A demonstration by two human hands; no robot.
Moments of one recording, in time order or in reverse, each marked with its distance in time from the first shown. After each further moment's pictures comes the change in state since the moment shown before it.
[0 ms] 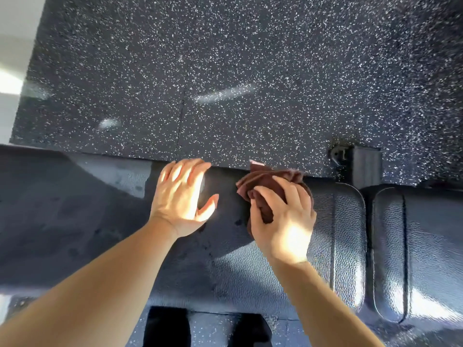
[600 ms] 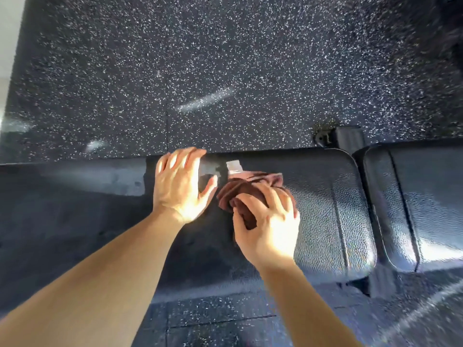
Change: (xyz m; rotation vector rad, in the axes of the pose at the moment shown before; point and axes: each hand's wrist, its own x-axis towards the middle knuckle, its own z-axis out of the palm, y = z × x) left_hand -0.001 -0.005 0.008 0.037 0.101 0.068; right_hand -0.065 -0.021 0.020 0.028 0.077 0.026
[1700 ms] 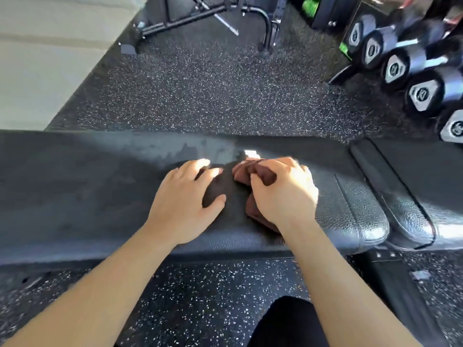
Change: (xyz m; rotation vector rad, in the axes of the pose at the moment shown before) left_hand -0.117 0.012 0.021 -0.031 0.232 0.165; right_hand -0.034 0.021 0.001 0.085 0.181 -0.007
